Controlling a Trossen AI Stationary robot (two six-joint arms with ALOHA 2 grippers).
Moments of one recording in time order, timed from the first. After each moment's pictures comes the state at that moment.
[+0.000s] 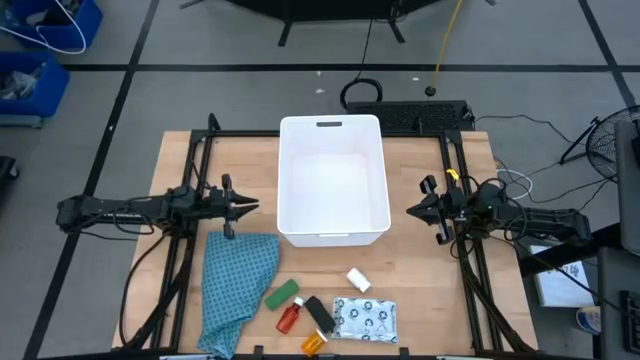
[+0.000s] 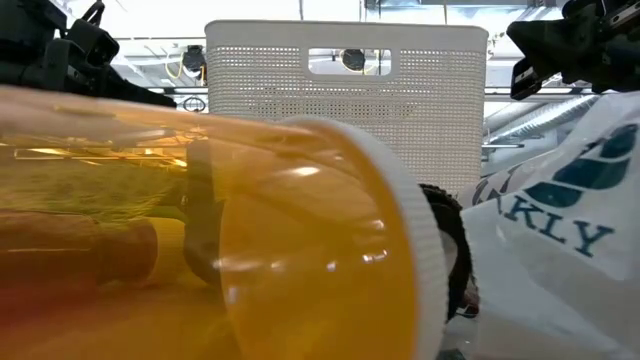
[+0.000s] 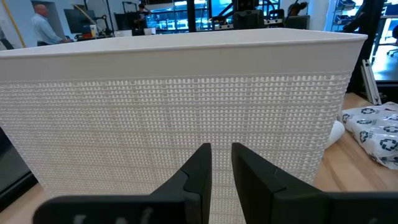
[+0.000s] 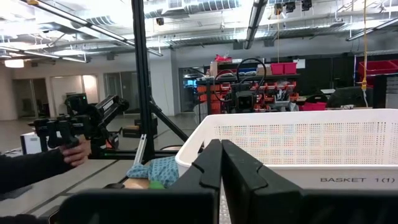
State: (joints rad) left arm 0.07 0.32 0.01 0.27 -0.05 0.04; right arm -0.15 0.14 0.01 0.39 -0.32 0.14
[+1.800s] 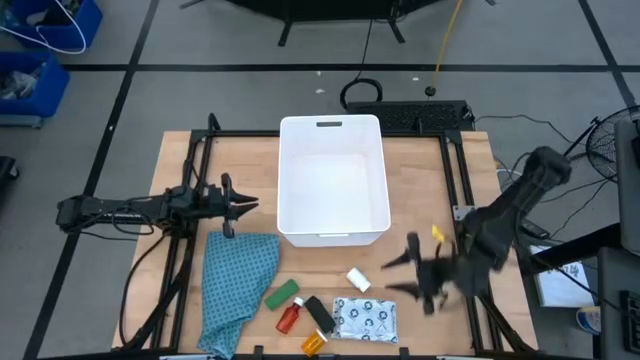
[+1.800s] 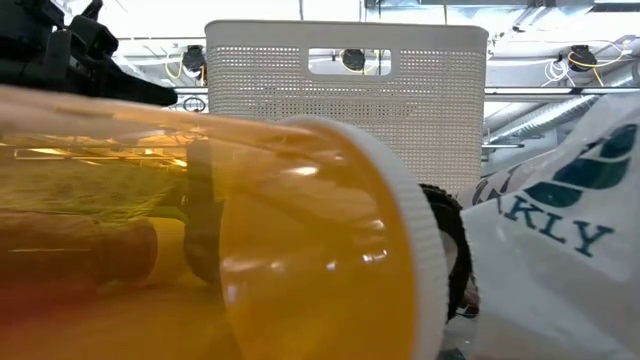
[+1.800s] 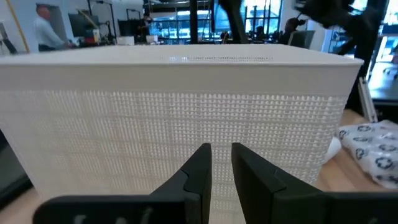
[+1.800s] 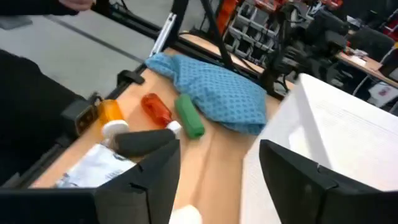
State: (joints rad) left arm 0.07 0.32 0.01 0.30 -0.05 -0.01; right arm 0.85 1.17 0.88 -0.18 0.68 -0.04
